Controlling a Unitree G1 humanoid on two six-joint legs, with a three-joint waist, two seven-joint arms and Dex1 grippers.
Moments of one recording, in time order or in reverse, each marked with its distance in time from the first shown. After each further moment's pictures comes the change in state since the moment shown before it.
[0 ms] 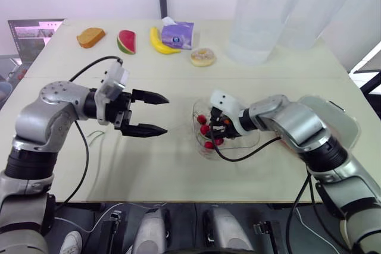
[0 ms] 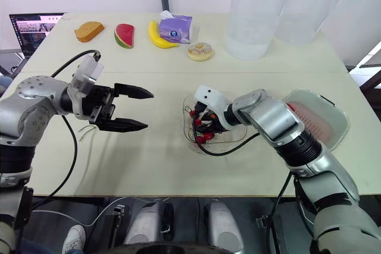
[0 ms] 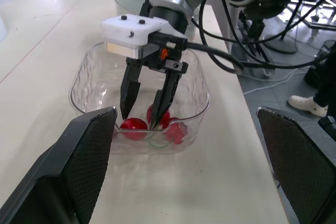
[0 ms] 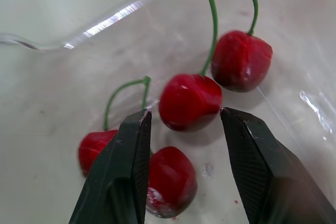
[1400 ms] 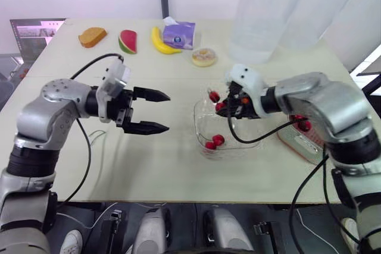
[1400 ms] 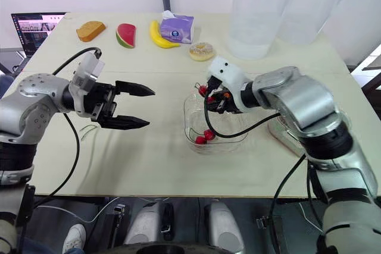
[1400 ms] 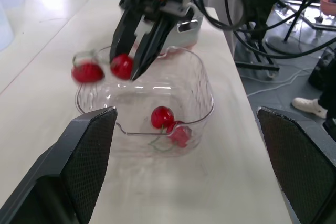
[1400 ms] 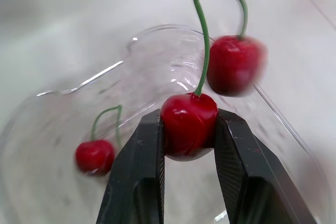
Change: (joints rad) left arm -0.025 -0.017 -0.007 0.013 0.000 0.001 0.011; right arm -0.084 -0.136 -0.218 -0.203 0.136 0.176 0.031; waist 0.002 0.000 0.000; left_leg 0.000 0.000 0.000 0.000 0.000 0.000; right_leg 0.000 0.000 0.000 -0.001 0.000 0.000
